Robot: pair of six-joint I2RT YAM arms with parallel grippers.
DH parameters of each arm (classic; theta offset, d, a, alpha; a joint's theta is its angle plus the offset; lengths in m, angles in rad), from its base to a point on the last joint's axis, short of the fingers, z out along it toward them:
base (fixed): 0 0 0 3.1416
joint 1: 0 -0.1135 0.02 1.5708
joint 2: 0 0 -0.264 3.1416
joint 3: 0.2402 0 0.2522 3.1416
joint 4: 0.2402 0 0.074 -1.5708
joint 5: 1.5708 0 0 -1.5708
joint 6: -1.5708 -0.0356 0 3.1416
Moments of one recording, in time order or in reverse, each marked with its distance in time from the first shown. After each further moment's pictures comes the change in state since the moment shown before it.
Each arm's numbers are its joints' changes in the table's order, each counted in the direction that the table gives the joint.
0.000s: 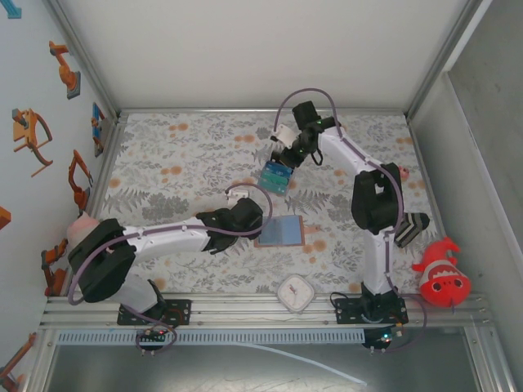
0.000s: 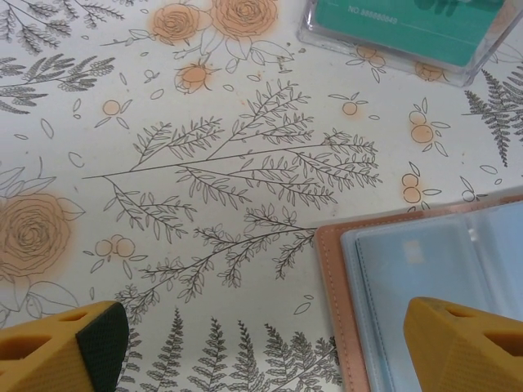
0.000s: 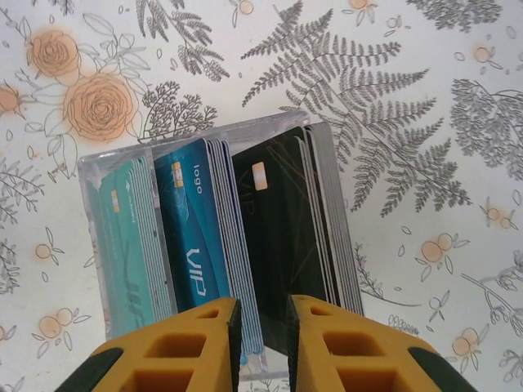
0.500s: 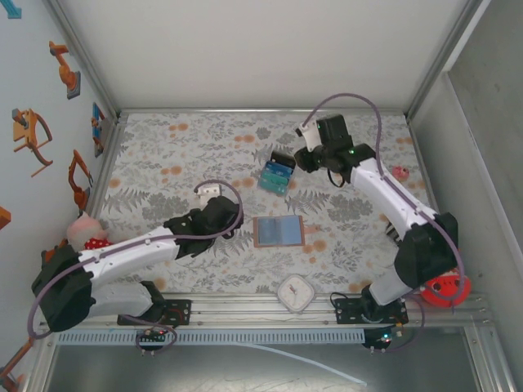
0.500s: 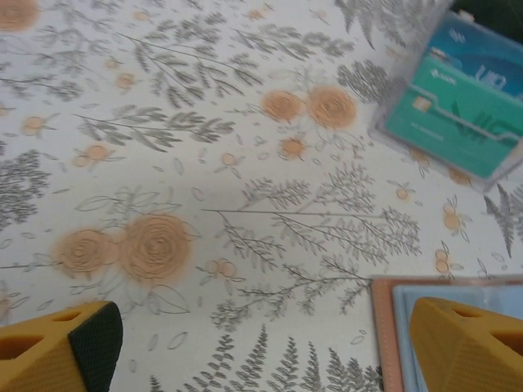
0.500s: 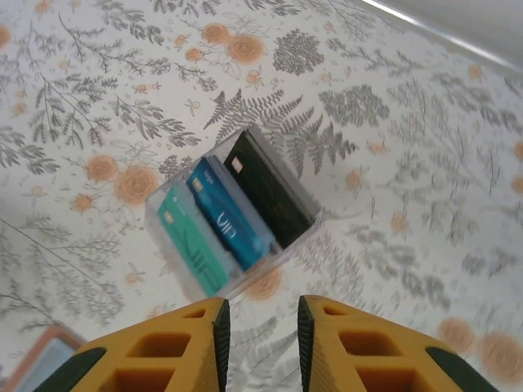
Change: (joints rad) left arm -0.083 -0.296 -0.130 0.026 -0.085 0.077; right arm -0.046 -0.593 -0.541 -0.274 0.164 -0.477
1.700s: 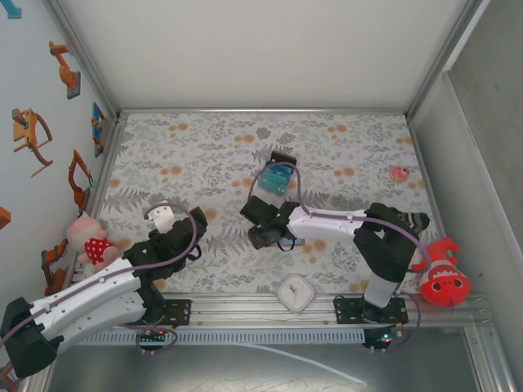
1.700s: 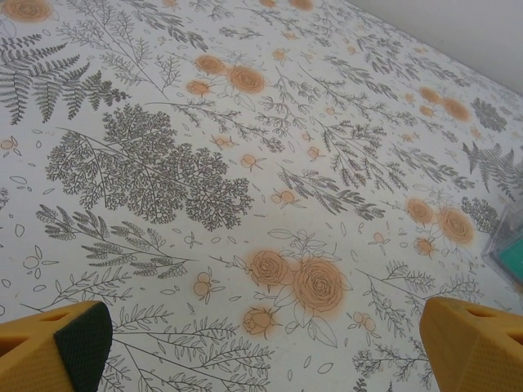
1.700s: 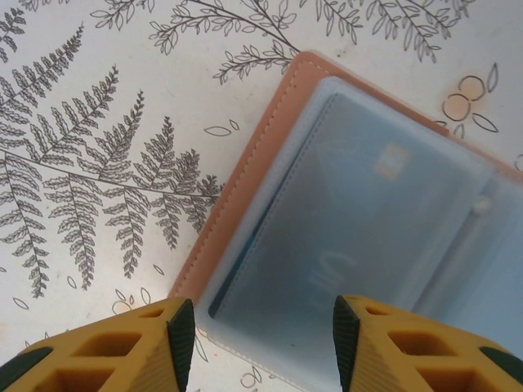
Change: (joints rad) left arm -0.020 -0.438 -0.206 0.217 -0.282 0.271; right arm -0.577 0.229 -0.217 0.002 0.200 -0.534
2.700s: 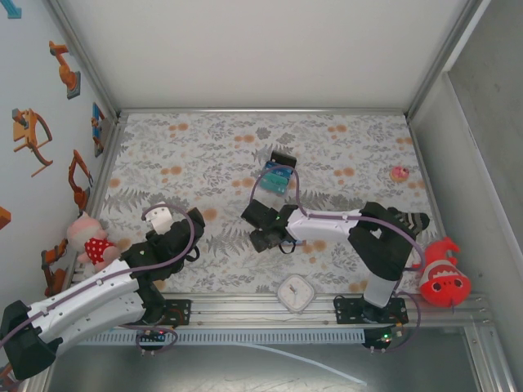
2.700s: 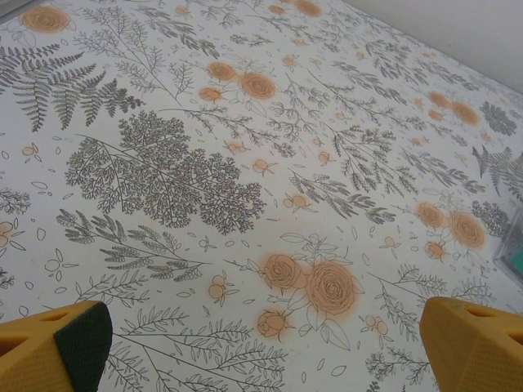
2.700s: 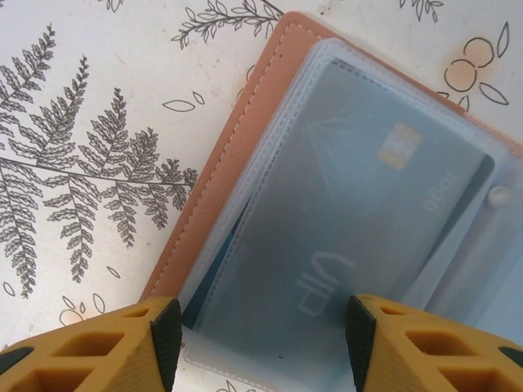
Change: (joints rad) left arm 0.000 -0.024 0.000 0.038 -0.016 -0.003; right arm 0.000 0.012 -0.047 -0.027 0.028 -0.001
